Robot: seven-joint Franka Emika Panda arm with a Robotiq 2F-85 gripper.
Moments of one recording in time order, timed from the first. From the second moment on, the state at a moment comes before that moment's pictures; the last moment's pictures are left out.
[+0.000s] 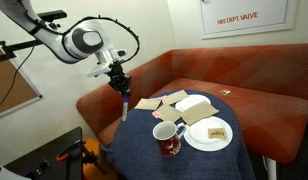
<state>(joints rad) 0.18 0.24 0.17 -2.39 -0.30 2.60 -0.04</state>
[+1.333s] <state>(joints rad) 0.22 0.61 0.17 -2.13 -0.30 2.56 -0.17</state>
